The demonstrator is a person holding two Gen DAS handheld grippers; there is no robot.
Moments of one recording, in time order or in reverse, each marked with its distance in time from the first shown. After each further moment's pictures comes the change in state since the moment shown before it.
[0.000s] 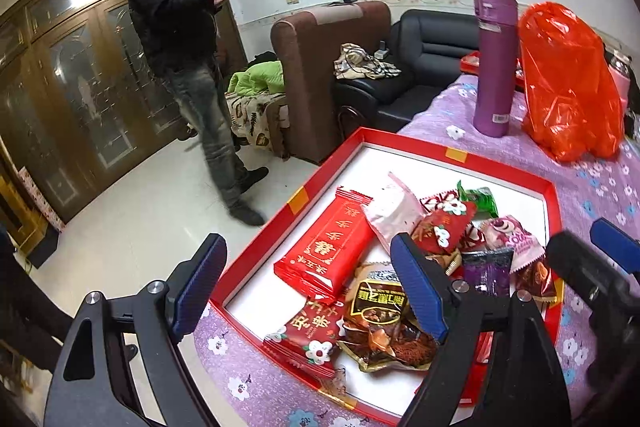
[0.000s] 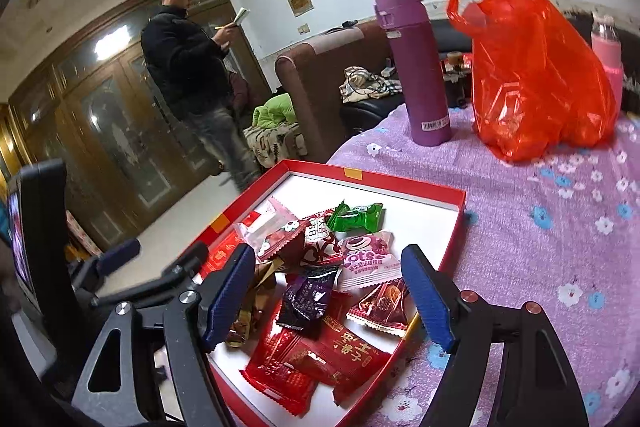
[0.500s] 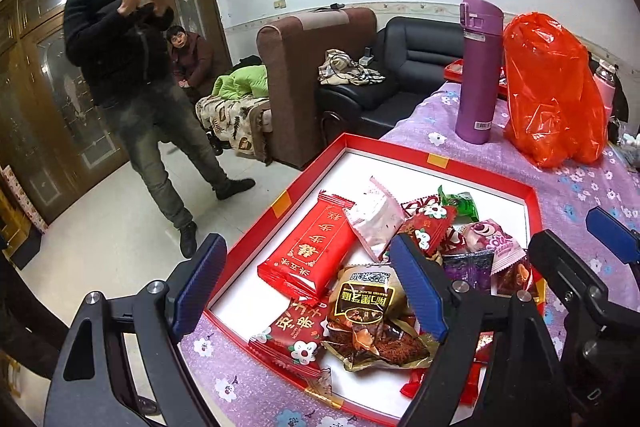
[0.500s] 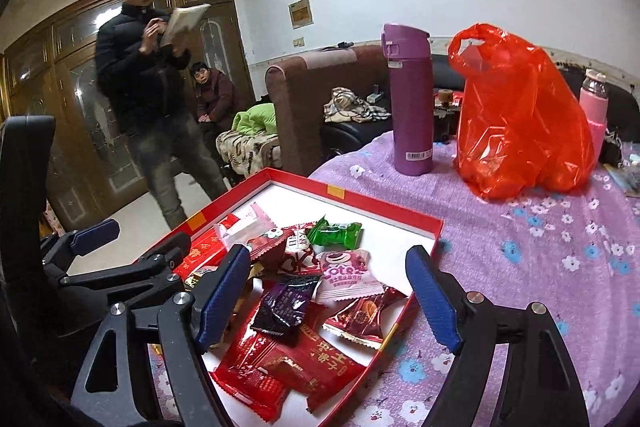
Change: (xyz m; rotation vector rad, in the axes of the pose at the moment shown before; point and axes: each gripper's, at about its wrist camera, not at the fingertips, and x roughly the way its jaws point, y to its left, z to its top) left arm -0.004 0.002 -0.001 -0.004 -0.019 -0.073; right arm -0.007 0.016 -0.003 -0.128 -0.071 -0.121
